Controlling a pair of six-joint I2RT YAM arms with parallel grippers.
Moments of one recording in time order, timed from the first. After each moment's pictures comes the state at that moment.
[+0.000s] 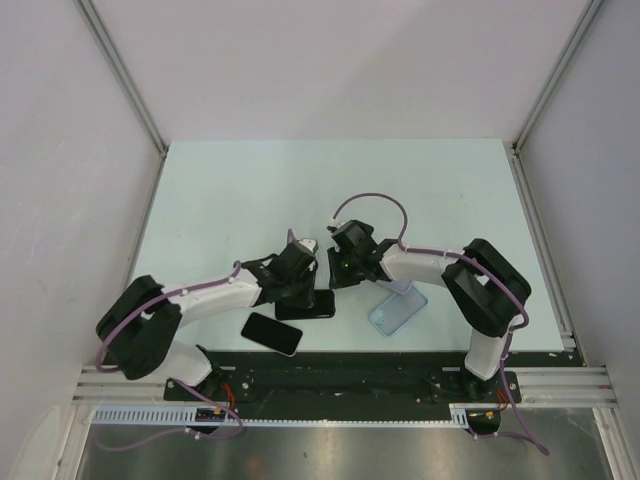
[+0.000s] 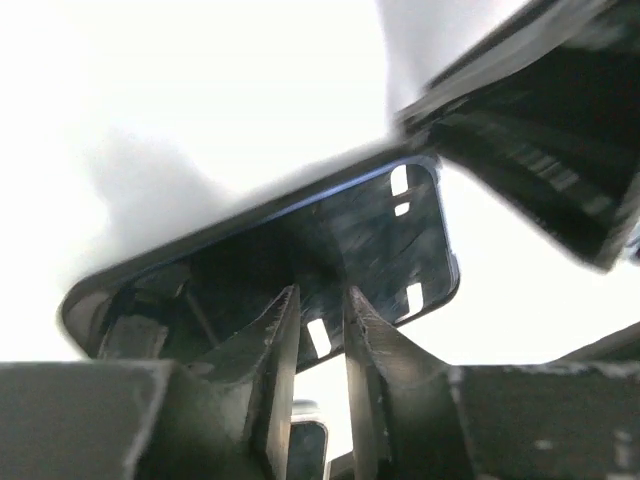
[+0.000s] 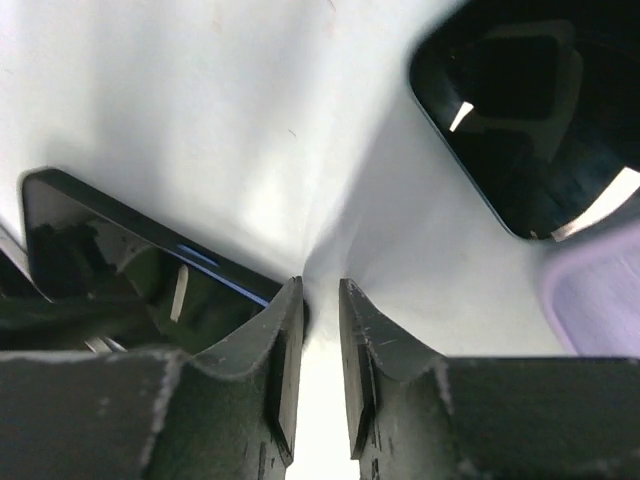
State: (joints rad) left arm -0.80 1.48 0.76 -0.29 -0.02 -0.57; right arm 0.81 1.84 1.06 -0.16 -0.10 0.53
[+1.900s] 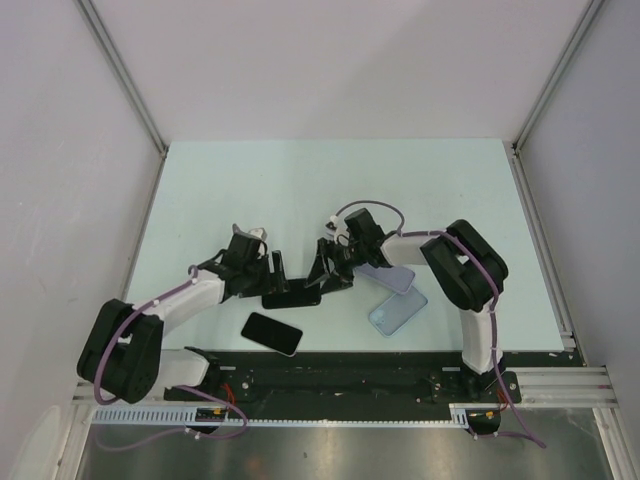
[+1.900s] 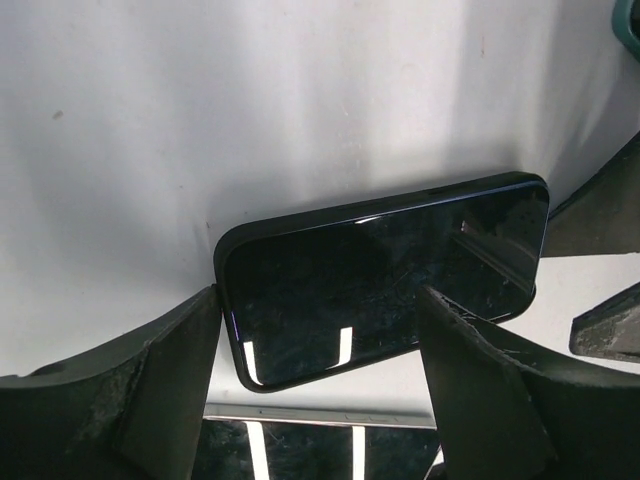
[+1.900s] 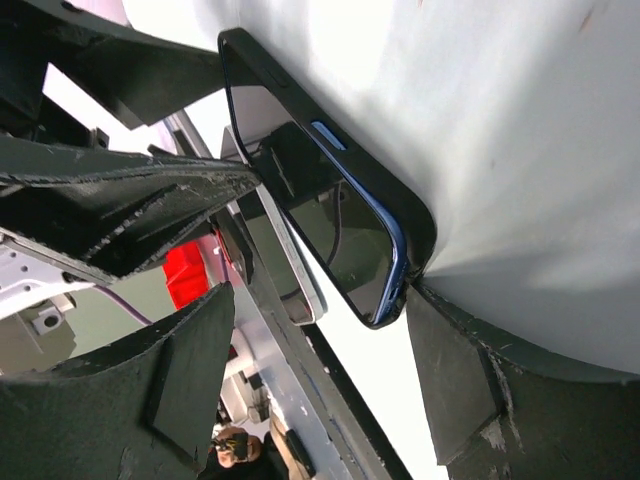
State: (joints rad) left arm -0.42 1.26 0.56 -0.27 0.11 -0.52; right arm 0.67 2.00 1.07 0.07 -0.83 0.78
